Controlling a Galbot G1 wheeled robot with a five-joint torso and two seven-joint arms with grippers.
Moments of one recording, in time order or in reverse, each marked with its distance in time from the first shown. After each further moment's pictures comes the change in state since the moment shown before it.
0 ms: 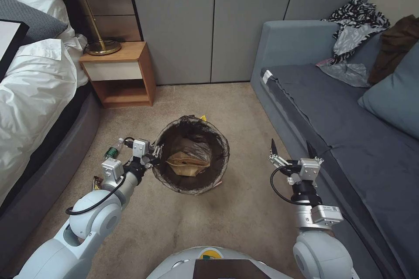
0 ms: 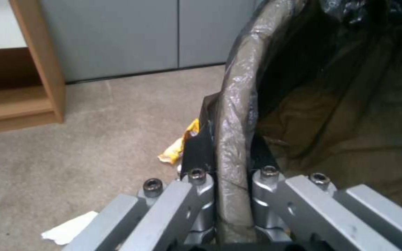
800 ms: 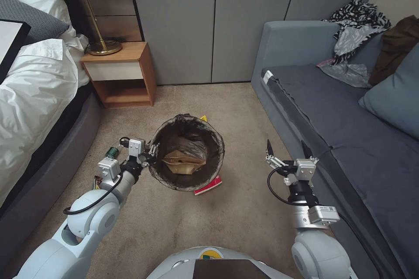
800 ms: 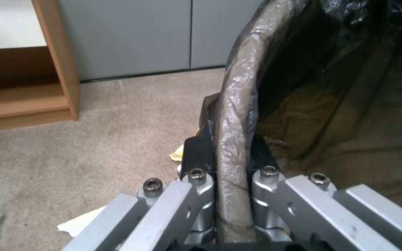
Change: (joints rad) left arm 0.002 -0.014 -0.020 0.011 0.001 -0.001 -0.007; right arm 0.002 -0.022 -0.015 -0.007 0.024 0.007 -0.026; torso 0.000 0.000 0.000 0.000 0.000
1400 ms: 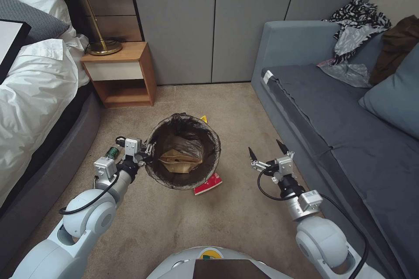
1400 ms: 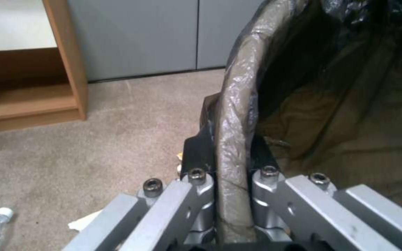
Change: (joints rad) left arm 0.005 0.008 -0.009 0.000 -0.002 -0.001 -0.001; right arm 0.025 -0.088 -0.023 -0.044 0.067 -0.005 -0.063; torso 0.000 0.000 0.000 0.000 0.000
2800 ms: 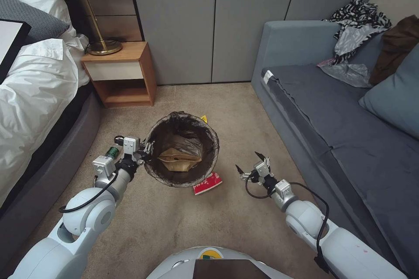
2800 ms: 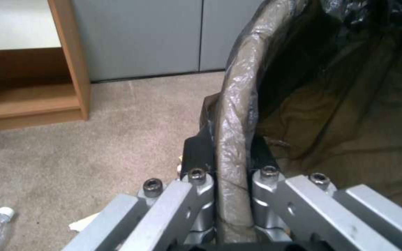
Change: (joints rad) left arm -0.008 -0.004 -0.021 0.013 -0.021 -0.004 -0.004; right arm 0.401 -0.428 -0.364 -0.412 0.134 -0.104 -0.080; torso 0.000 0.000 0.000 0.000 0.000
